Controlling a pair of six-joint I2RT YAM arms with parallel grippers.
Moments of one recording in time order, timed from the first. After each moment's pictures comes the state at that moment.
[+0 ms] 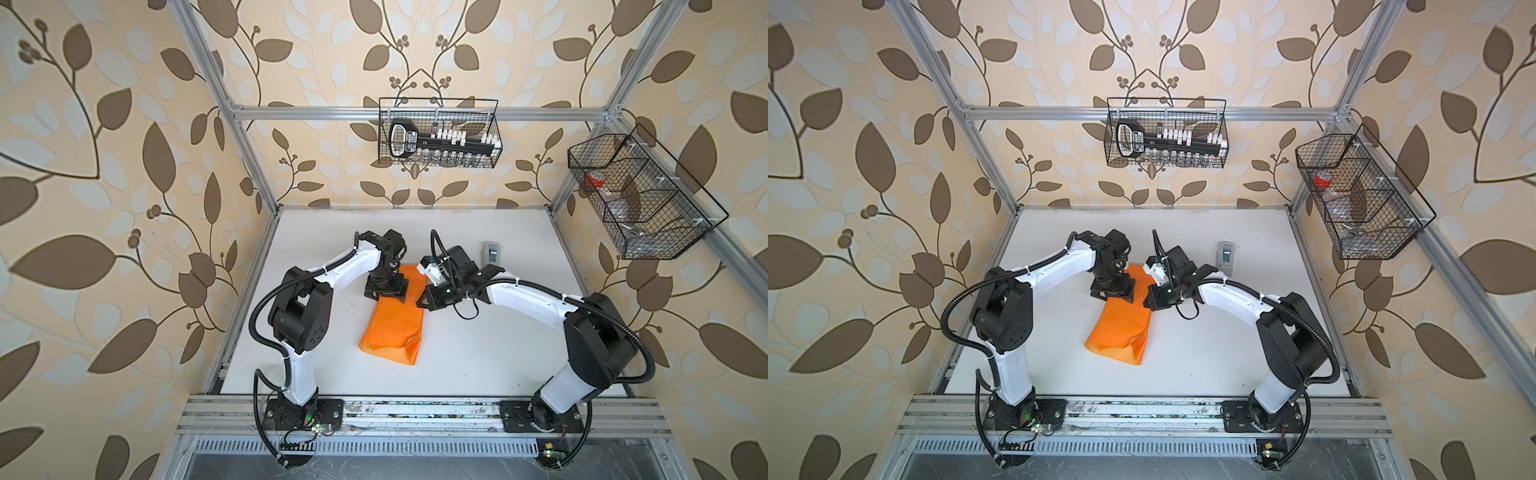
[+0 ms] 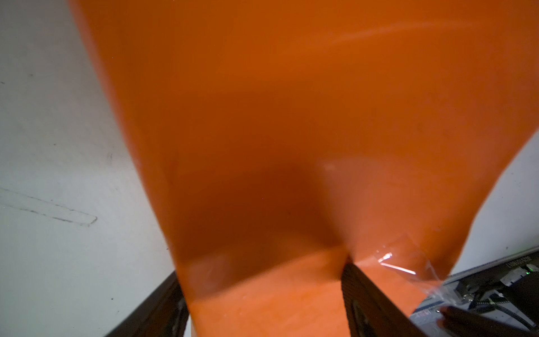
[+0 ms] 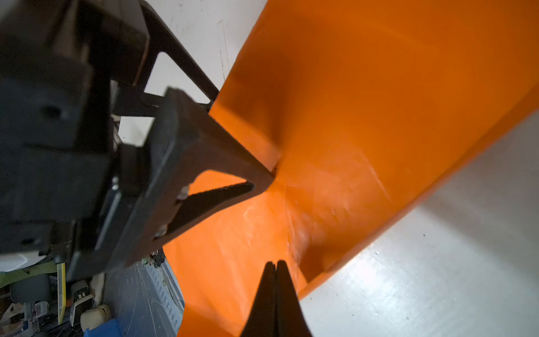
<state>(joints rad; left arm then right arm) -0.54 1.91 1.51 -1.10 0.22 -0.30 0.61 1.64 1.08 -0.45 -0.47 0.37</state>
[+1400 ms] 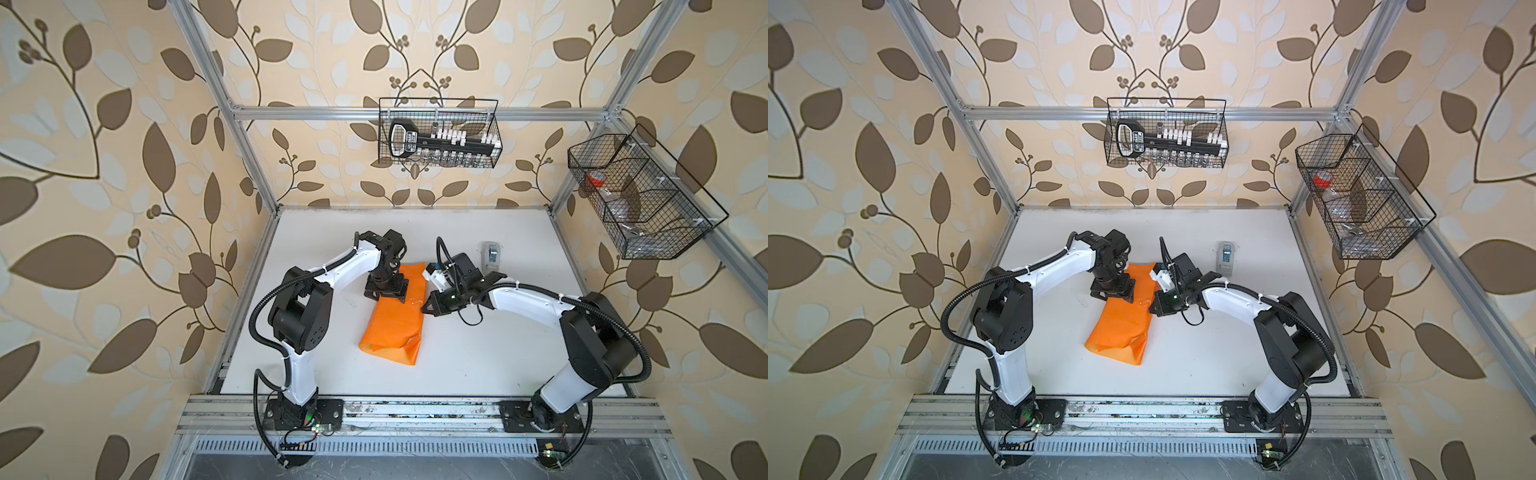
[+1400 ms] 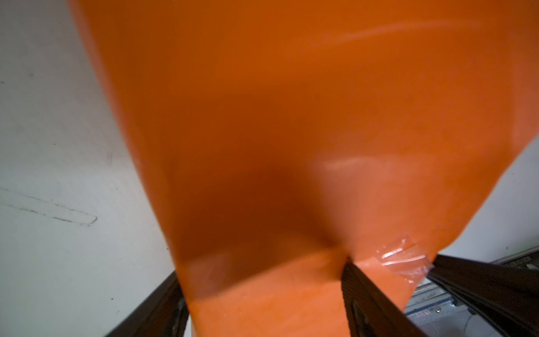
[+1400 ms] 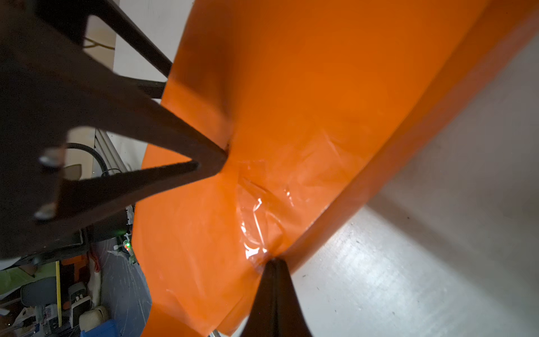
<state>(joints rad) -0.54 1.91 1.51 -1.10 0.22 -0.30 0.58 1.65 0.97 -0.37 -0.49 0.37</state>
